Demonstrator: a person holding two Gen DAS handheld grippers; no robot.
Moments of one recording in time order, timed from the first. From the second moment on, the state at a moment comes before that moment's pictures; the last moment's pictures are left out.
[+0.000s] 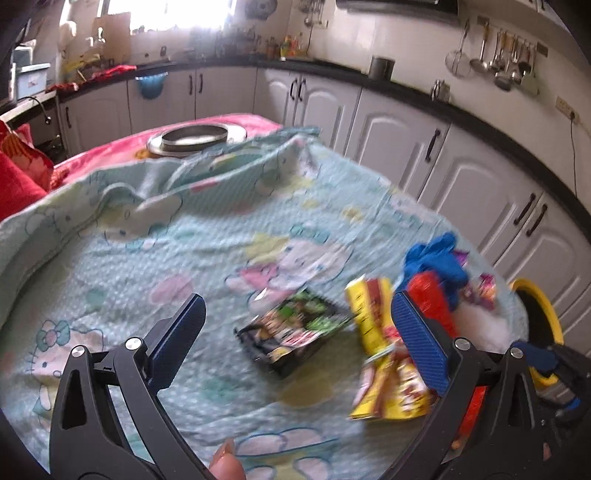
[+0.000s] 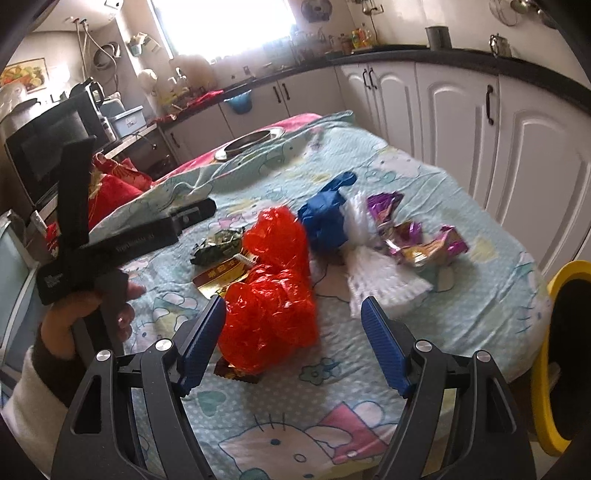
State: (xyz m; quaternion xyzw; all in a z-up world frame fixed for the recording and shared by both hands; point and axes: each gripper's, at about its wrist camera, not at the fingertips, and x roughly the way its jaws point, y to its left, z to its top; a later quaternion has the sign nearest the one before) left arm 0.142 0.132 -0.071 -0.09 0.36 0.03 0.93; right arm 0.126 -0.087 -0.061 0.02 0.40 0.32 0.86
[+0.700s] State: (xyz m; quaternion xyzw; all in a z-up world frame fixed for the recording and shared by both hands) left arm 0.154 0.148 -0.107 -0.11 0.42 -0.02 0.90; right arm 0.134 -0.073 -0.079 0.02 0.44 0.34 0.83
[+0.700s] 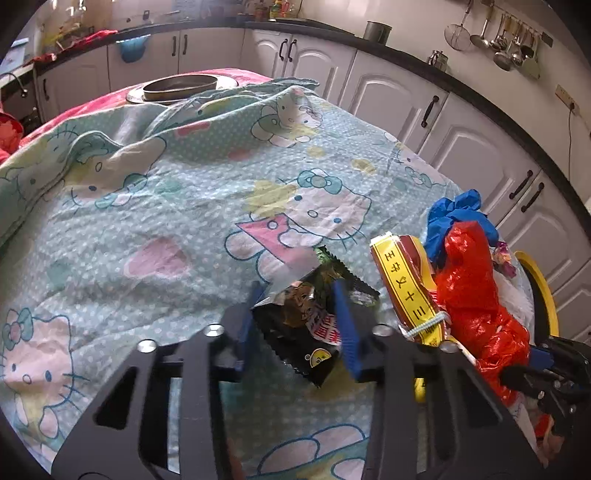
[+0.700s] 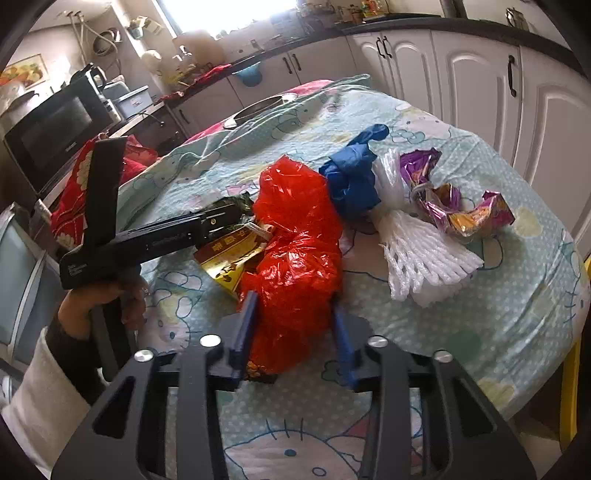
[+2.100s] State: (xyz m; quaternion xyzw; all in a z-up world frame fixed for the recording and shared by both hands) left arm 0.133 0.040 -0.010 -0.12 0.32 -0.13 0.93; right arm 0.117 -0.208 0.003 0.05 0.31 0.27 0.91
